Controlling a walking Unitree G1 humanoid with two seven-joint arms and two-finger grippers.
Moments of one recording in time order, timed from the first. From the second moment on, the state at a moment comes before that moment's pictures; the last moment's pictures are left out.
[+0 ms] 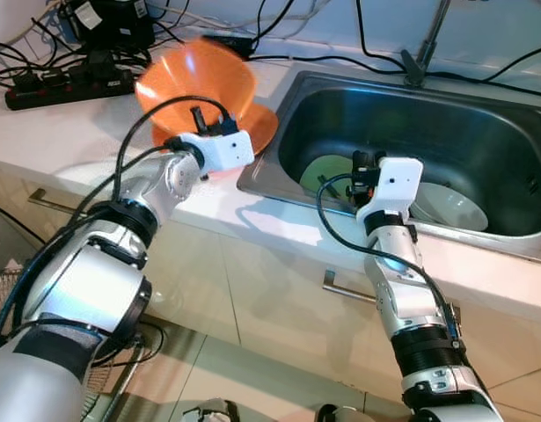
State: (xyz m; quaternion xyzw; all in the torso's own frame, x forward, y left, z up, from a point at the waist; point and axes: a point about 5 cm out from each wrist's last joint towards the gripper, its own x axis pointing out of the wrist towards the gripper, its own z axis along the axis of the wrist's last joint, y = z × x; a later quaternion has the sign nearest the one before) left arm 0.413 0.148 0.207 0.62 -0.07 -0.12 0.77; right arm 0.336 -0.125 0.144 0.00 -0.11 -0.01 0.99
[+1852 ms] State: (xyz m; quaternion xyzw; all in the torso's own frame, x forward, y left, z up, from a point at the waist) left arm 0.368 0.049 0.203 0.60 -0.28 -0.25 0.71; right arm 0.352 -0.110 0.228 0.26 -0.10 0.11 0.95
